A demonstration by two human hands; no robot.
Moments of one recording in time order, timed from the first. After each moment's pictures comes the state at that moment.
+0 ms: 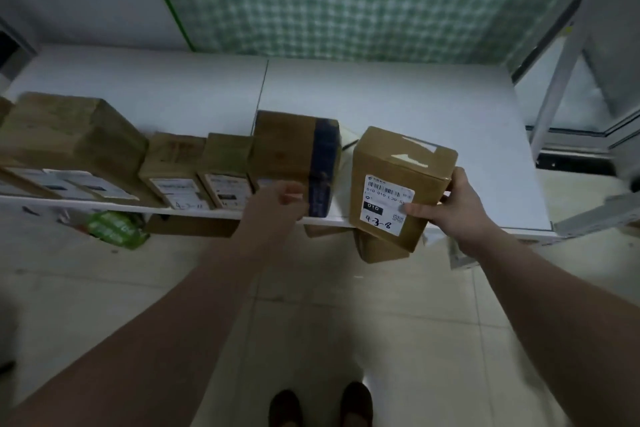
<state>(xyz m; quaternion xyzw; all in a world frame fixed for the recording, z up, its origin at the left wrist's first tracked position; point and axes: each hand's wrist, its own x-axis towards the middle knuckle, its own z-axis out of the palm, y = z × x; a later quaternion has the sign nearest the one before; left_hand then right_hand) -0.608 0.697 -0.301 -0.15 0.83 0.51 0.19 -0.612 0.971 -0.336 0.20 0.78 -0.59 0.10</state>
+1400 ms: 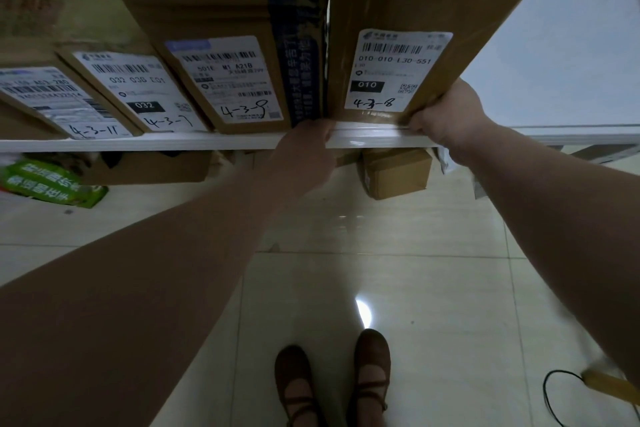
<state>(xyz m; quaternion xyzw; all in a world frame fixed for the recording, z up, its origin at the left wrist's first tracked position) -0.644 0.746 -0.485 0.06 0.93 0.27 0.26 -0.665 0.950 -0.494 0.24 0.86 -0.45 0.11</state>
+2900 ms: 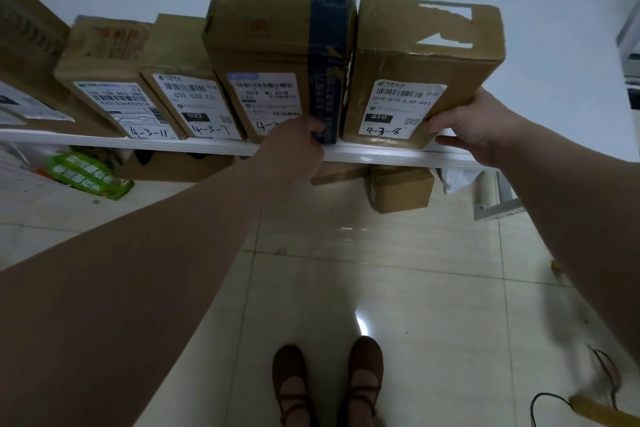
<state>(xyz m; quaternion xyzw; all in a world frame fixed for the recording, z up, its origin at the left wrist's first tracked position) -0.634 0.717 -0.423 -0.01 0.92 0.32 0.20 -0.667 0.967 -0.438 0.21 0.76 -0.59 0.19</state>
